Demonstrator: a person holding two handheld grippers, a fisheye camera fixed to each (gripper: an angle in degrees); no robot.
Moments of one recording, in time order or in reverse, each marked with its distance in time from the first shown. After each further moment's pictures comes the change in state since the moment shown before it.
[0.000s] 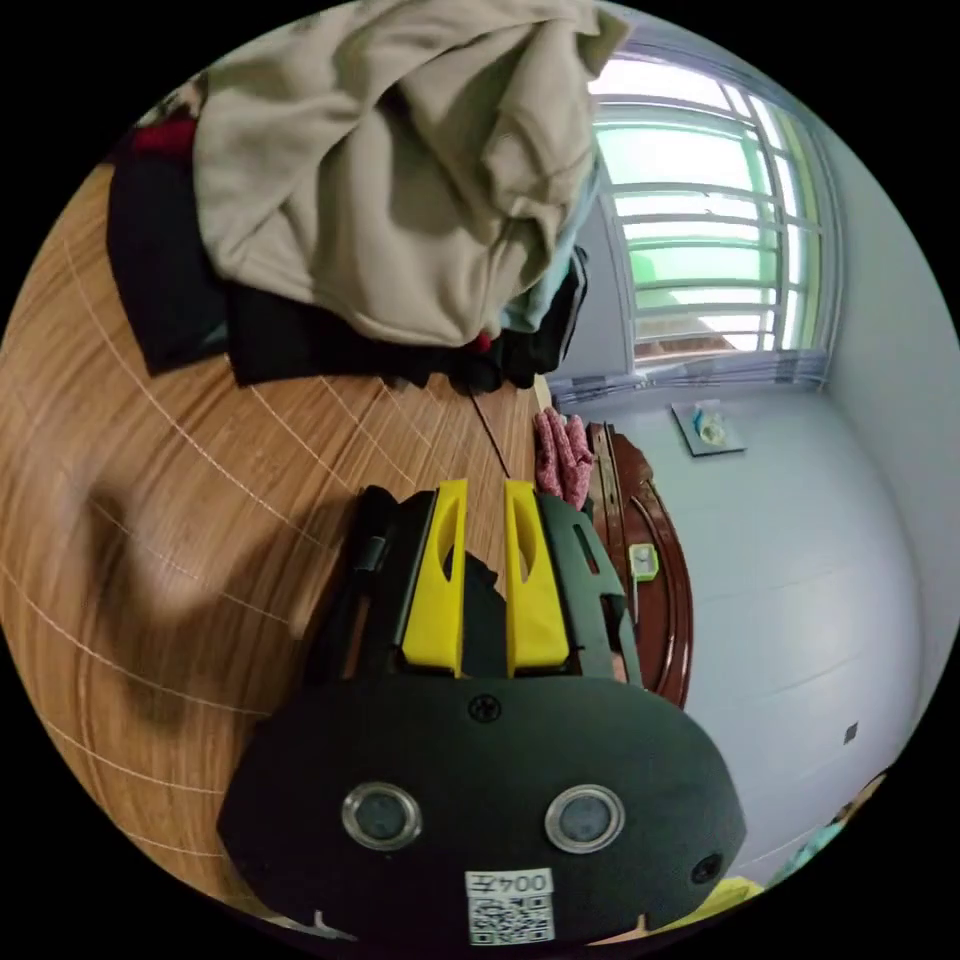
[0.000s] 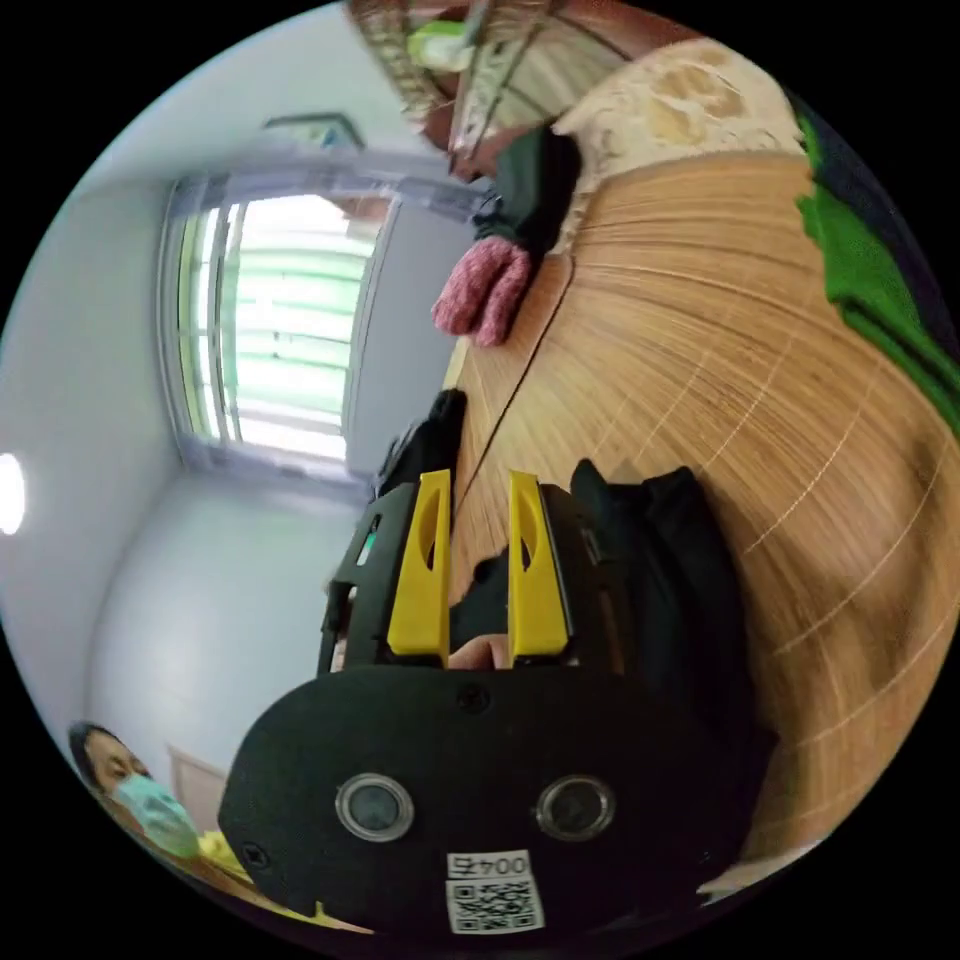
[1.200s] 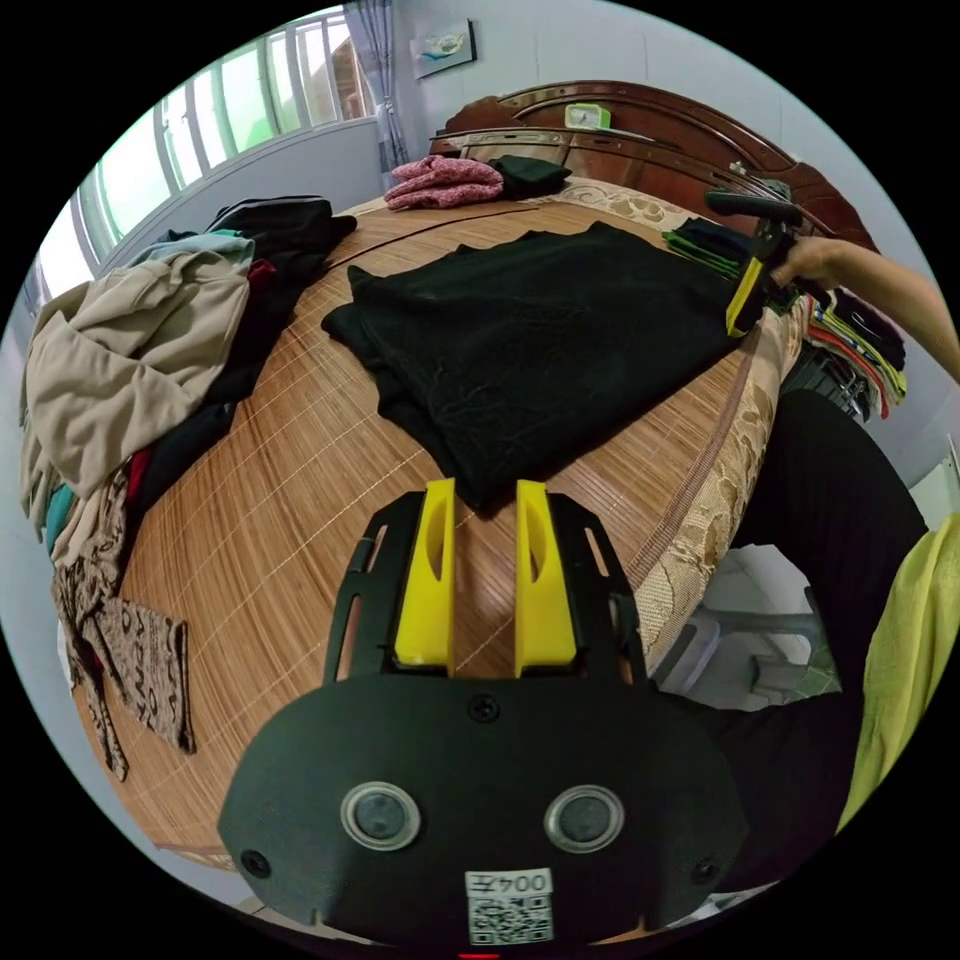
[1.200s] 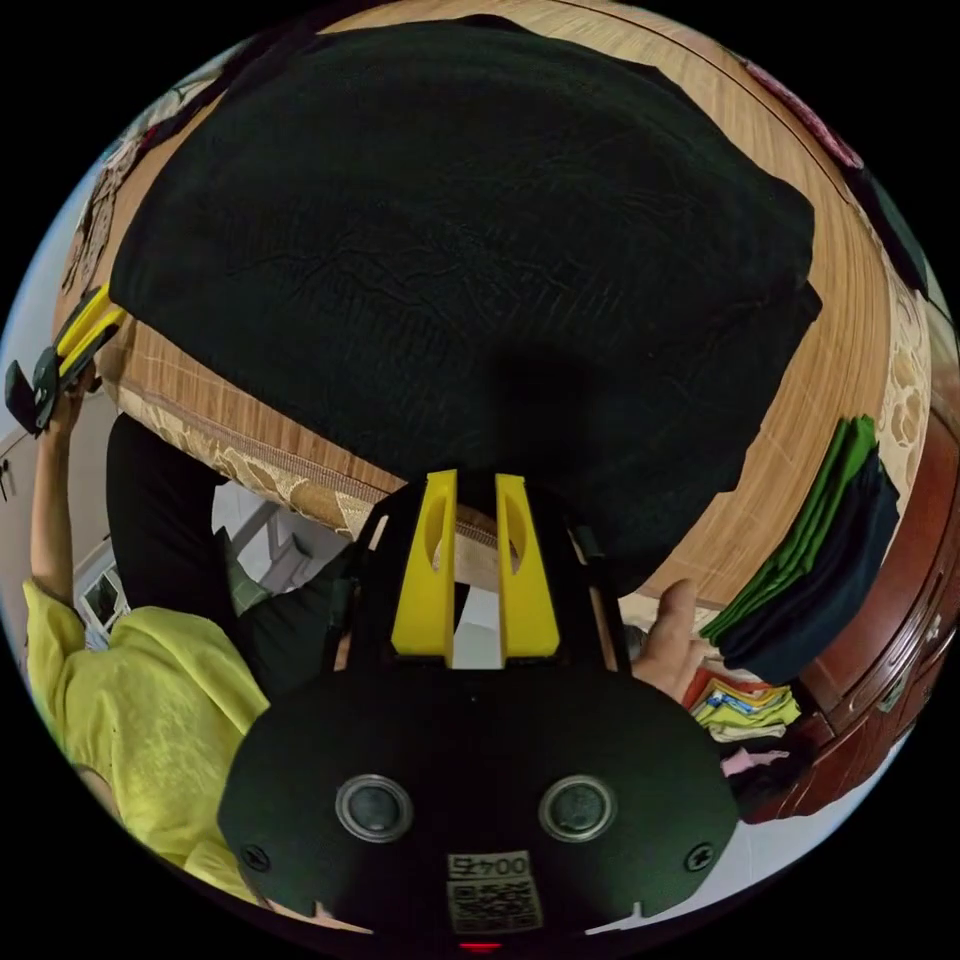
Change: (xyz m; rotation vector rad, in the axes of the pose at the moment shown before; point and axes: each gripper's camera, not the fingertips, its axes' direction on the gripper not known) left arm 0.009 0.287 -0.014 -0.487 -0.568 1.233; right arm -0.232 0.160 0.270 -1.132 1.055 -0.623
